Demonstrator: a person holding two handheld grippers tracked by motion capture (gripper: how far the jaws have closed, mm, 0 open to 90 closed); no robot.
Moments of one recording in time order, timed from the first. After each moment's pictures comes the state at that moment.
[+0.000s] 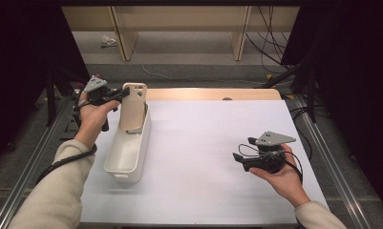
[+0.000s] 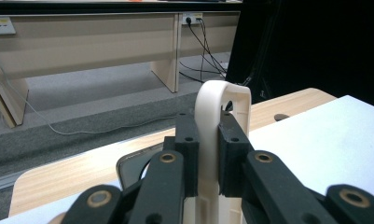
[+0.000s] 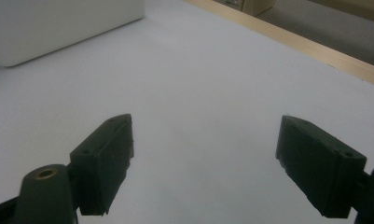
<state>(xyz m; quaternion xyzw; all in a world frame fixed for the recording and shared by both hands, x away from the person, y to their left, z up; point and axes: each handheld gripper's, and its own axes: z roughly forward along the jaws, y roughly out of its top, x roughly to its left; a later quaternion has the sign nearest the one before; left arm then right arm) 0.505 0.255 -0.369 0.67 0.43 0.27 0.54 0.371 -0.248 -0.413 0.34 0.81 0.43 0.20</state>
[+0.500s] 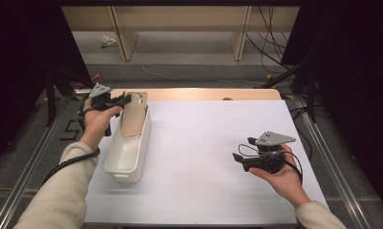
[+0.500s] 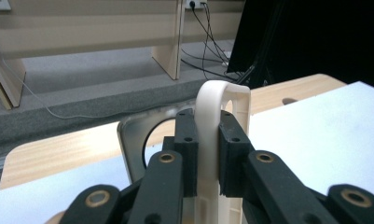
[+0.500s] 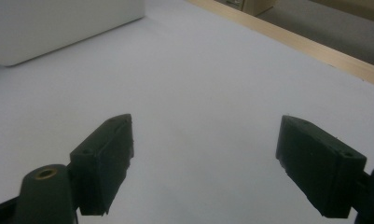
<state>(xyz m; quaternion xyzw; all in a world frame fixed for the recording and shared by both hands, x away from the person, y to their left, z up) 0.513 0.258 -0.401 0.68 0.45 0.26 0.52 0.371 -0.248 -0.413 0.34 0.81 0.43 0.20</state>
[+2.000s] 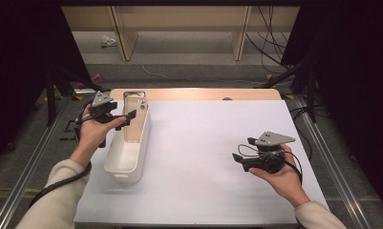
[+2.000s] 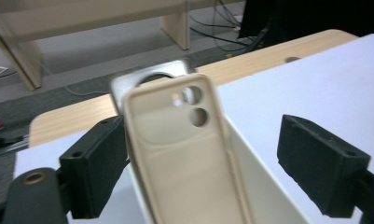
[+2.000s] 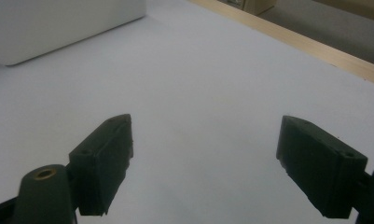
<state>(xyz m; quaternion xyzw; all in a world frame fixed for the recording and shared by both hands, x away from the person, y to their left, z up) 0.462 0.244 -0.387 0.72 0.45 0.26 0.46 0.371 -0.248 -0.414 0.34 0.81 0.43 0.20</state>
